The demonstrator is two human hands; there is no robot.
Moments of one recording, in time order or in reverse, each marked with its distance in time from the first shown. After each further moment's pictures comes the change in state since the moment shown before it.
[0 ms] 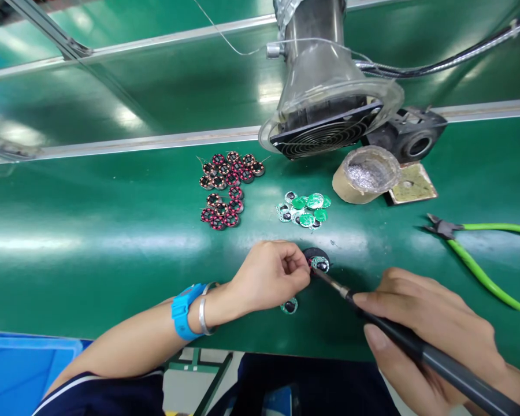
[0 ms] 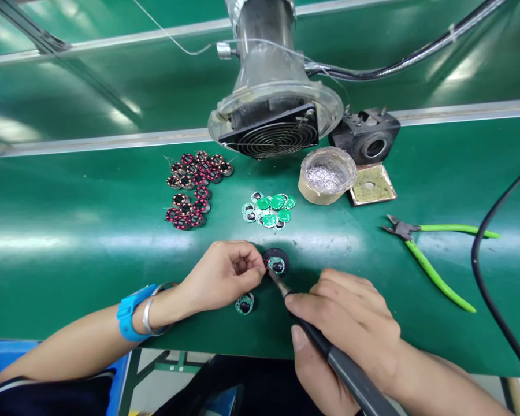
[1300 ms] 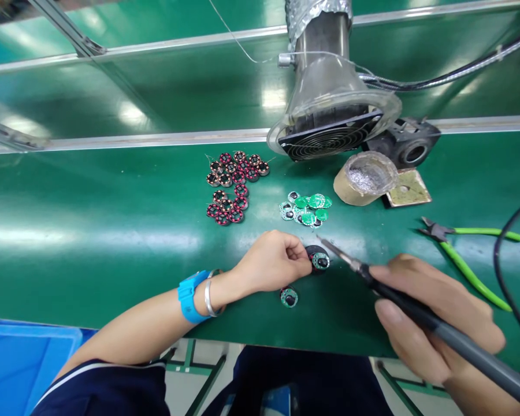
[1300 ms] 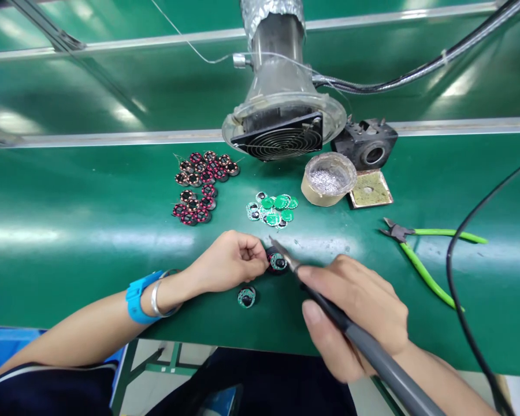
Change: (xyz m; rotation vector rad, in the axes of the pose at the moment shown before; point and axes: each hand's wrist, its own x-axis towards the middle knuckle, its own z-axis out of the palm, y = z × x) left_hand 0.009 0.005 -0.005 -0.004 -0.055 -0.094; right_hand -0.001 0.007 0.001 0.003 0.172 -0.021
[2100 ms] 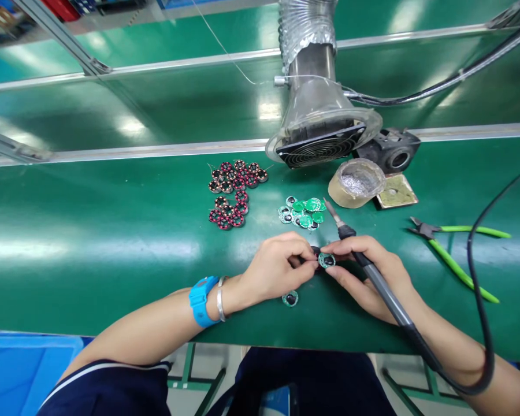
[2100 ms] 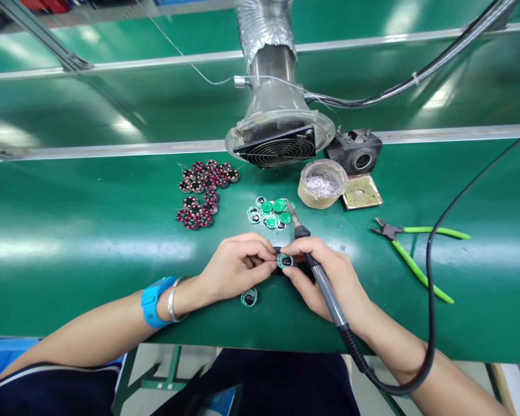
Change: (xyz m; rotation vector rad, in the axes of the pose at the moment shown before) left_hand -0.002 -0.011 0.011 0.096 0.160 0.503; right_hand -0.003 0.027 0.018 -0.033 -0.232 0.278
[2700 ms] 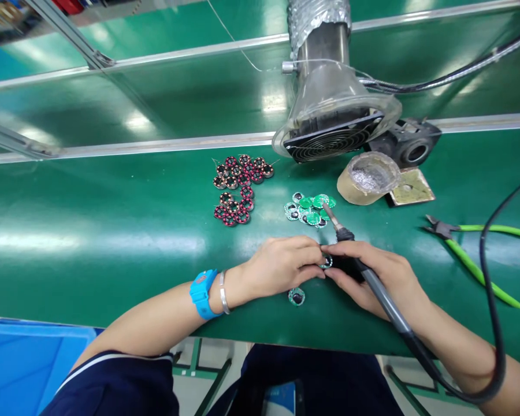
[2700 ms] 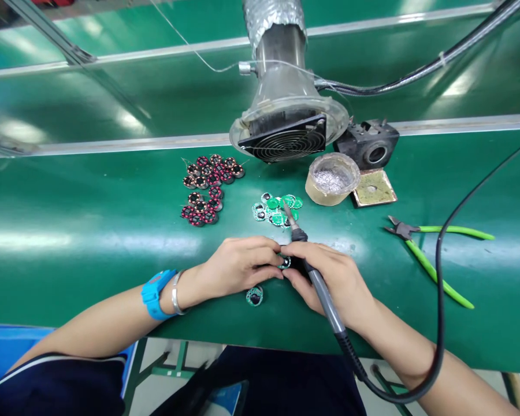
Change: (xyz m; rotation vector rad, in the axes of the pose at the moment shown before) left_hand 0.001 -0.012 -0.013 0.341 -0.174 0.311; right_hand 0.000 0.004 0.007 -0.129 -0.039 -0.152
